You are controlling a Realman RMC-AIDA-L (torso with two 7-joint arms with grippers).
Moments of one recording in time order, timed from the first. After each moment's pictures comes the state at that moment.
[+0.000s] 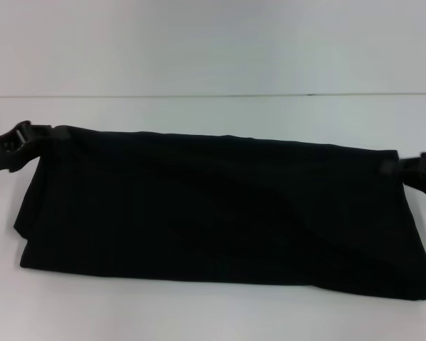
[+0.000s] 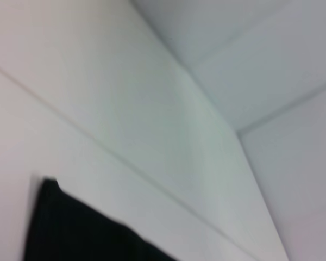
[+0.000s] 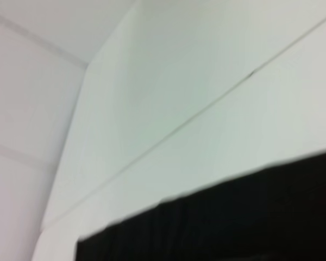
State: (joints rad) left arm -0.60 -1.92 0.23 0.47 2.18 1.35 -2.17; right arm 0.62 1.94 -0.33 -0.40 -2.22 -1.28 2.20
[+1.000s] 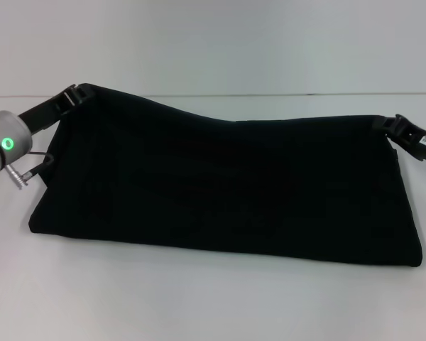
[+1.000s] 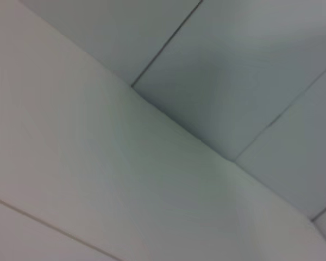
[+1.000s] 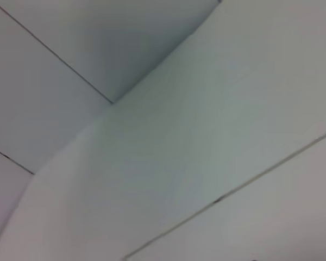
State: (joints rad) left arm -0.74 -2.11 0.24 0.46 1.96 0.85 -1.83; right arm 0.70 2.09 -0.34 -0.37 -1.94 -0.81 1.89
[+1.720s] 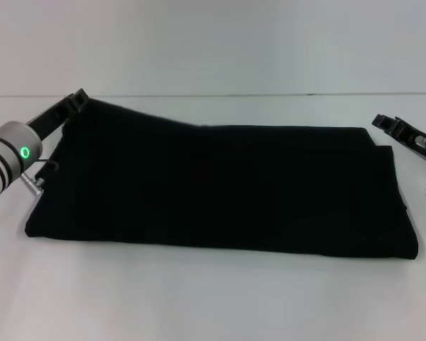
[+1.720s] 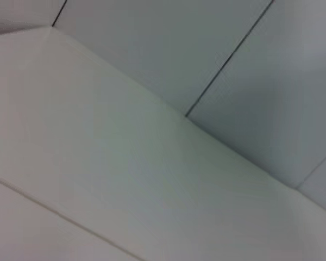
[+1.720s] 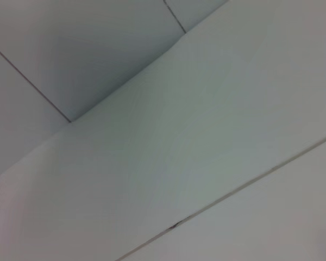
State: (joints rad) left arm -0.76 -2.16 0.24 0.39 1.72 0.62 -1.54; right arm 0.74 2.09 -0.33 -0.26 -1.74 -0.61 1.63
